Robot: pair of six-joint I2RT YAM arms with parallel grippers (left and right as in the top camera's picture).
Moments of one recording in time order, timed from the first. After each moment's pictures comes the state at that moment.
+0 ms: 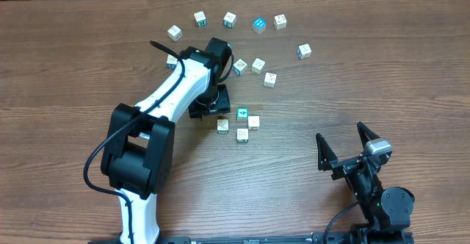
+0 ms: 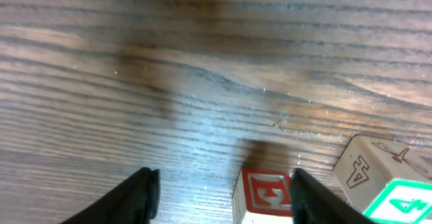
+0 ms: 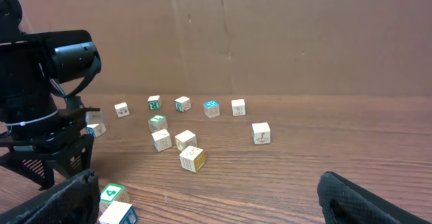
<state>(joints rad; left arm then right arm) -0.40 2.08 1.56 -1.06 0.02 -0.58 0.02 0.01 0.02 -0.01 -0.28 0.11</state>
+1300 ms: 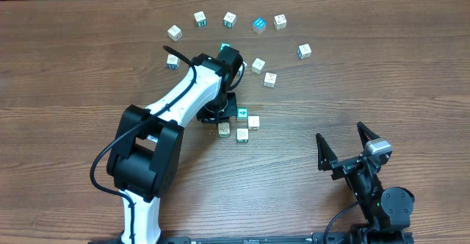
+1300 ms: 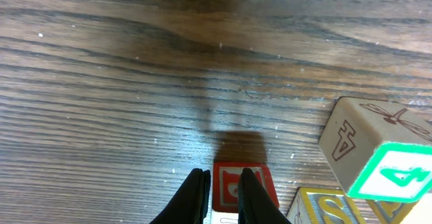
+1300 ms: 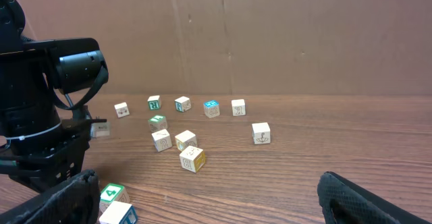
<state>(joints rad) -0.46 2.08 1.52 -1.05 0.03 -0.58 0.02 0.01 0.02 -0.01 -0.27 0.11</state>
